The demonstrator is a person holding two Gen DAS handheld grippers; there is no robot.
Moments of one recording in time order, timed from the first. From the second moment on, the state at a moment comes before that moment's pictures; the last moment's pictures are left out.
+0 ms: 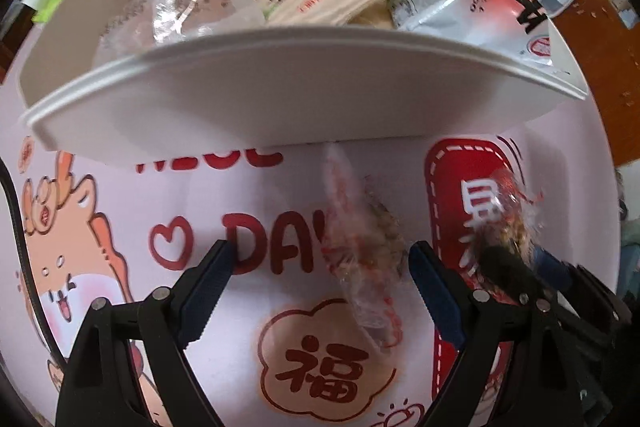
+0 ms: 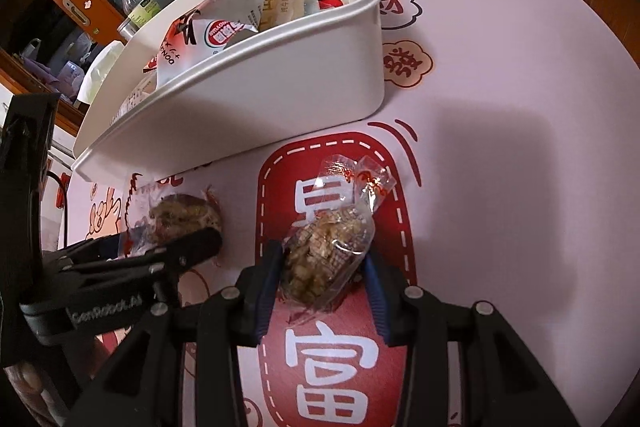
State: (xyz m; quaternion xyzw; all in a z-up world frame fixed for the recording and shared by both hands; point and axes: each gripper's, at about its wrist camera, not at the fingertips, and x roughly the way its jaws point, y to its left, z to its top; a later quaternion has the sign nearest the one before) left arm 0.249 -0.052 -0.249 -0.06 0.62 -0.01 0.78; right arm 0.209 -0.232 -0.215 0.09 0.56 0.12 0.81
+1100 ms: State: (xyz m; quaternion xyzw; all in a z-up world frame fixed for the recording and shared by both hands) left arm 0.211 0.028 -0.034 0.00 0.46 -0.06 0.89; right arm 0.198 -0.160 -0.035 0.01 0.42 0.21 0.88
